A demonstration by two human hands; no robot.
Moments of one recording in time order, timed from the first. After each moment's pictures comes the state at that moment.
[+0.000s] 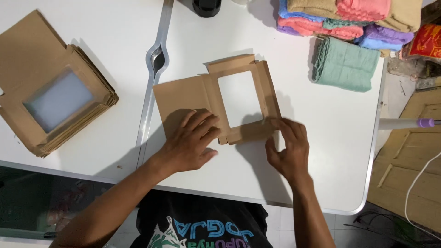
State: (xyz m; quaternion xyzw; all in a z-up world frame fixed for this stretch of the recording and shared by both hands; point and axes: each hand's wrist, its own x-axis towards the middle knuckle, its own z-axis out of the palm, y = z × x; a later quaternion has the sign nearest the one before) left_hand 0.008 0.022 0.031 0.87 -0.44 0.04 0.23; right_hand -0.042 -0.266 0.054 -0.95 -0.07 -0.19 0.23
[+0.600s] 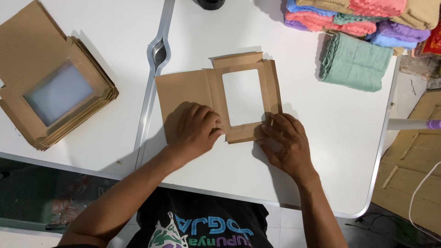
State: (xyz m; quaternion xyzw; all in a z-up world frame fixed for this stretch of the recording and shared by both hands) left_hand 0.018 -0.004 -0.005 0.92 -0.28 -0.02 0.28; right_hand -0.036 -0.290 0.018 -0.96 -0.16 -0.12 0.21
